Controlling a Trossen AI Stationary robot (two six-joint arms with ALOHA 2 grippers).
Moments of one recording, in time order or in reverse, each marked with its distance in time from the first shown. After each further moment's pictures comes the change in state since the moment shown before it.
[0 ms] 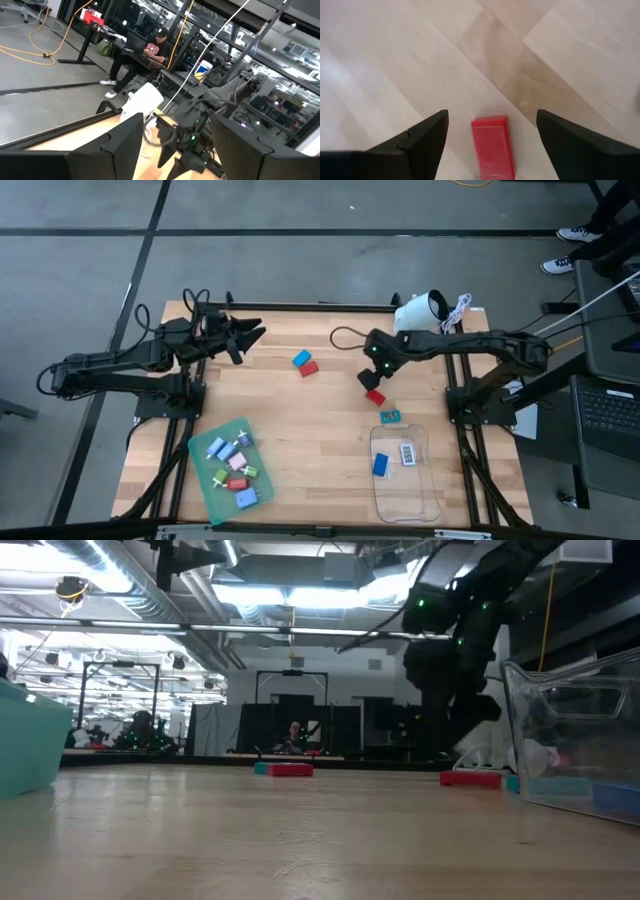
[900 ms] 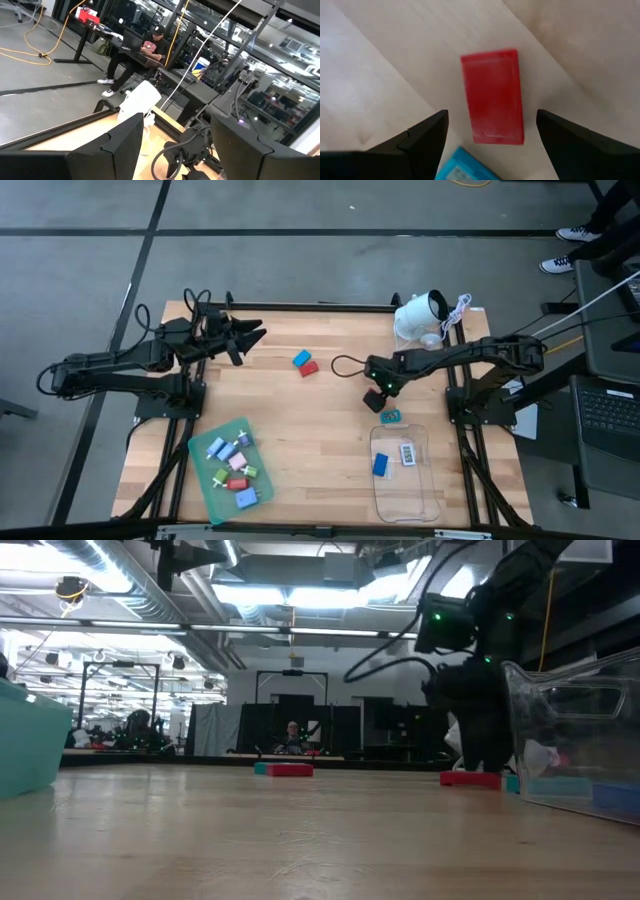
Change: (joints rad) left arm 0.000 0.002 0.000 0.000 0.021 0.016; right arm 0.152 0.040 -0.105 0.002 0.038 0.072
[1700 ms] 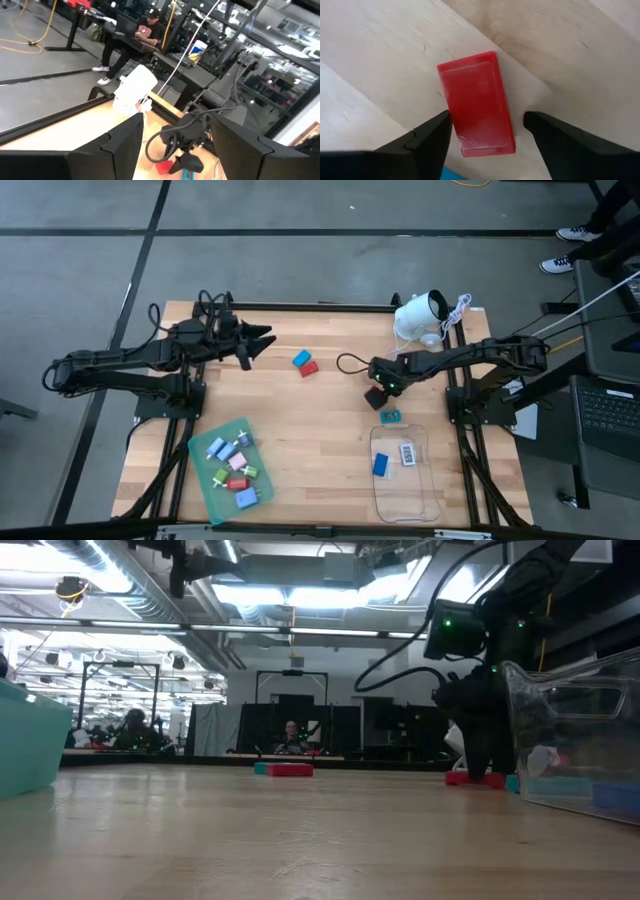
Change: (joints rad) left arm 0.000 0.085 0.001 0.022 0.063 0.011; right arm -0.017 -0.006 -0.079 0.032 0.115 0.111
